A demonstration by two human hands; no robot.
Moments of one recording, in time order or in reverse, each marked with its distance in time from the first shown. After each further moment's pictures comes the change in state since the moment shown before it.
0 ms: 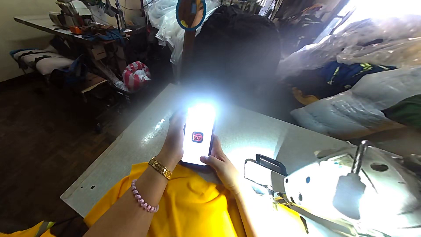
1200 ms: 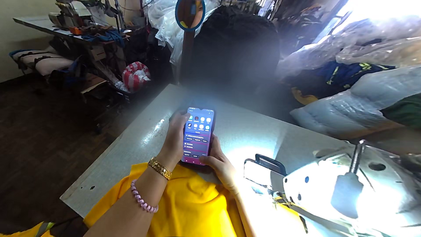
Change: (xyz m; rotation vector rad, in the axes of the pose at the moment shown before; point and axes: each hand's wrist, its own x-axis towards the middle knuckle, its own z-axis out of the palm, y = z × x) left_hand 0.001 0.002 -0.001 -0.039 -0.049 -0.014; right_hand 0.001 0.002 -0.001 0.032 -0.018 -0.007
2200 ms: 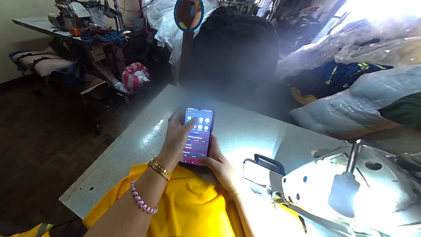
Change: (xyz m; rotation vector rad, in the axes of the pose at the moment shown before) left_hand -0.001 0.002 0.007 0.003 0.031 0.042; right_hand 0.000 0.000 0.001 -0.001 0.002 0.006
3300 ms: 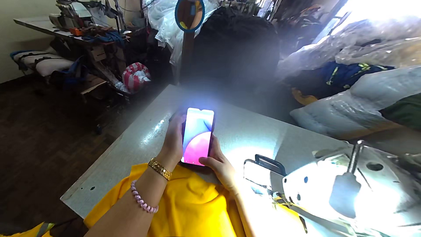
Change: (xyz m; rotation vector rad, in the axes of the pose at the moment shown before) left_hand 0.001 -0.006 -0.007 0.038 0.002 0.022; right_hand -0.001 -0.001 -0.001 -0.071 0.021 0.005
